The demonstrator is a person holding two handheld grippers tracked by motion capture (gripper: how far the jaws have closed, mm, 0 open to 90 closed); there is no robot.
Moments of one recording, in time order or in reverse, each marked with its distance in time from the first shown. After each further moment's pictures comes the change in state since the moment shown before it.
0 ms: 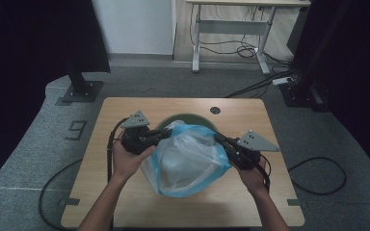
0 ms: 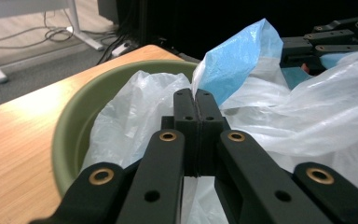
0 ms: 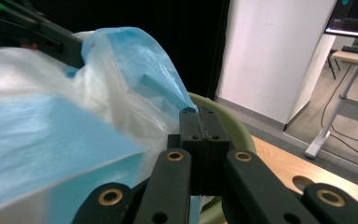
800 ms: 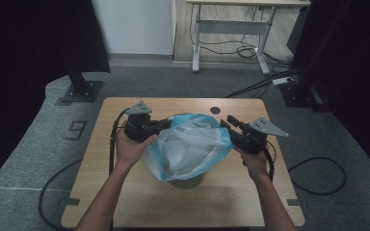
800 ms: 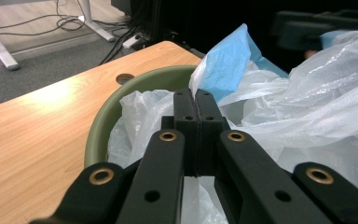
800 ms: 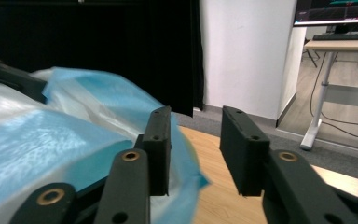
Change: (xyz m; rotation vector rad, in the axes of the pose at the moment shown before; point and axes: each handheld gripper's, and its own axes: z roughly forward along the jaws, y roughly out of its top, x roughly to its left) left arm 0.018 0.012 0.015 0.018 0.038 -0.035; right arm -0.045 -0.001 0.002 -0.078 -0.077 0.162
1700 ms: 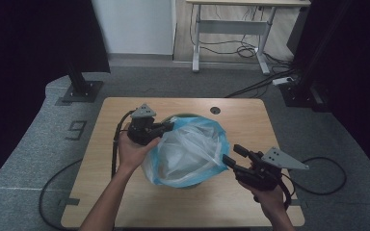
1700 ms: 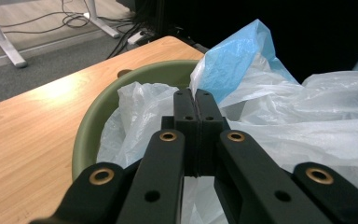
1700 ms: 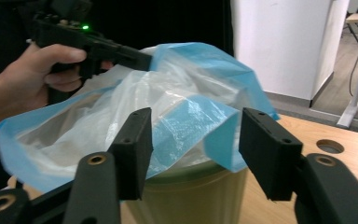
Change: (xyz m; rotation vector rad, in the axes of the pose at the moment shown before) left arm -0.013 -0.001 0.003 0.026 0.027 0.012; right arm 0.057 -0.005 -0.078 0.084 0.116 0.032
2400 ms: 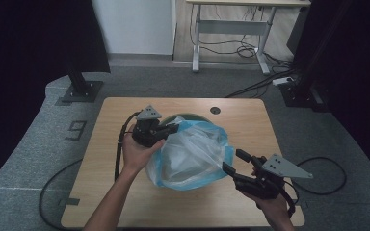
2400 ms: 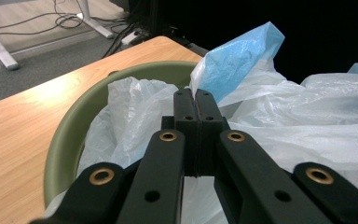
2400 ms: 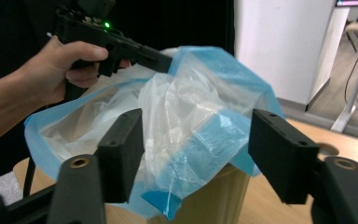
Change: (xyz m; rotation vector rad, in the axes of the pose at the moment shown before) left arm -0.014 0.003 0.007 0.005 -0.022 0.018; right arm 0.015 0.002 -0.011 0.018 -0.006 -0.031
